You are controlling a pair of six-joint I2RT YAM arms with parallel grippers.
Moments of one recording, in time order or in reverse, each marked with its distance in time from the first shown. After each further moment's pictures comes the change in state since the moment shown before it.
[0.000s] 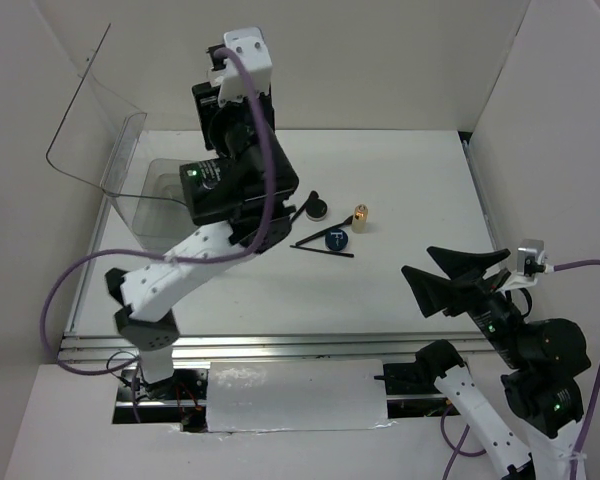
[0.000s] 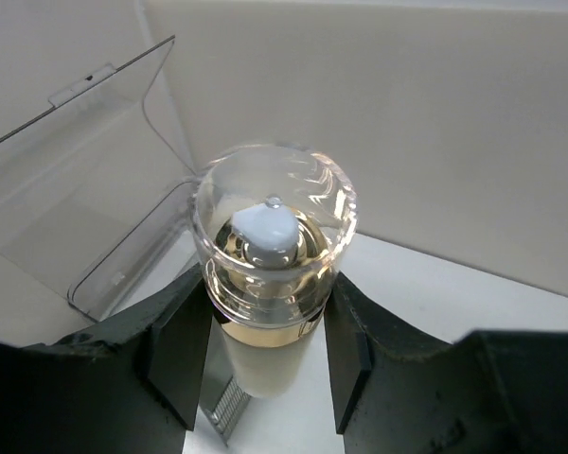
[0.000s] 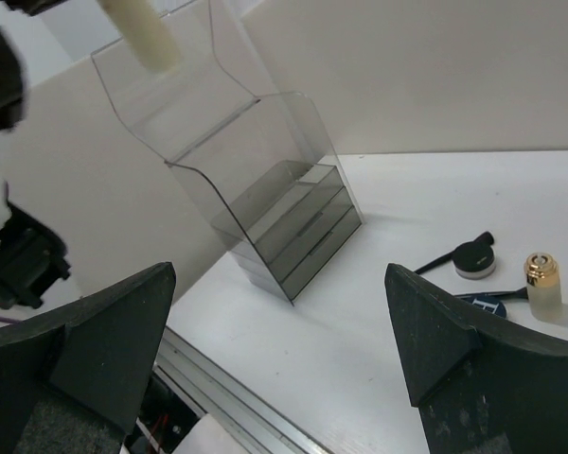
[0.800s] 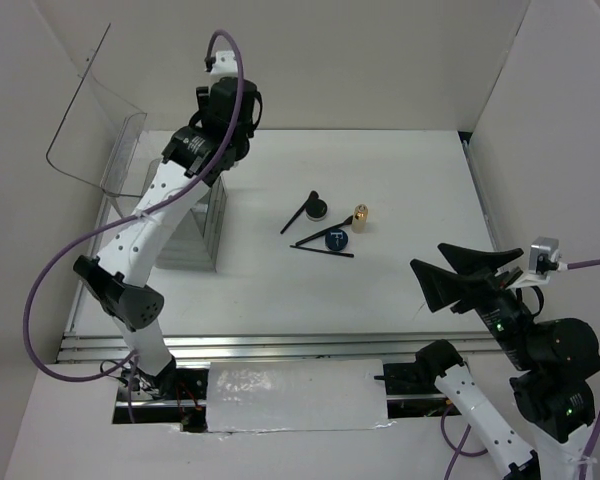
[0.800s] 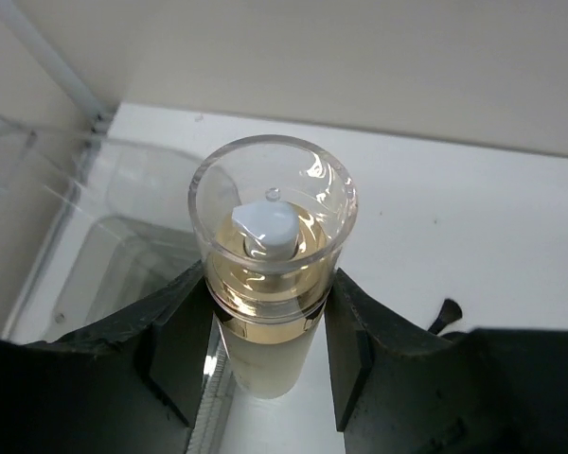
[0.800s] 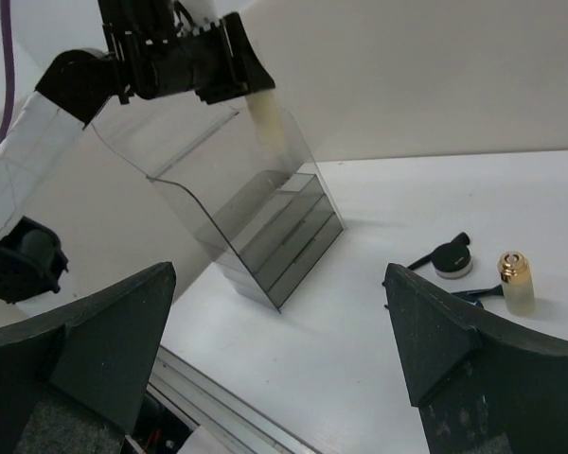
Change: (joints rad) left arm 0.510 -0.068 -0.110 -1.796 0.772 -1.672; right arm 0.002 0.040 0.097 -0.069 0.077 -0.014
